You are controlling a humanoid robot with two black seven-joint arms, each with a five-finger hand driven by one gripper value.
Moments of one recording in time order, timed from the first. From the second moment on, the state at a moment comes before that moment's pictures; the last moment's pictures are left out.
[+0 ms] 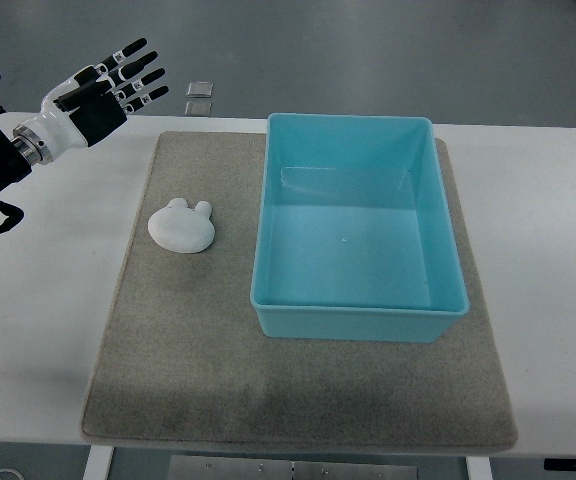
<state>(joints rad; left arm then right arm) -0.85 0.50 -0.66 -0.65 -0.13 -0.61 -0.02 0.00 0.00 0.03 0.09 -0.11 0.20 0.00</state>
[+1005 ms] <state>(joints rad) -0.96 0.56 -0.63 -0.59 0.35 -0.61 -0.07 0.00 0.00 0.03 0.09 -0.11 0.20 0.00</state>
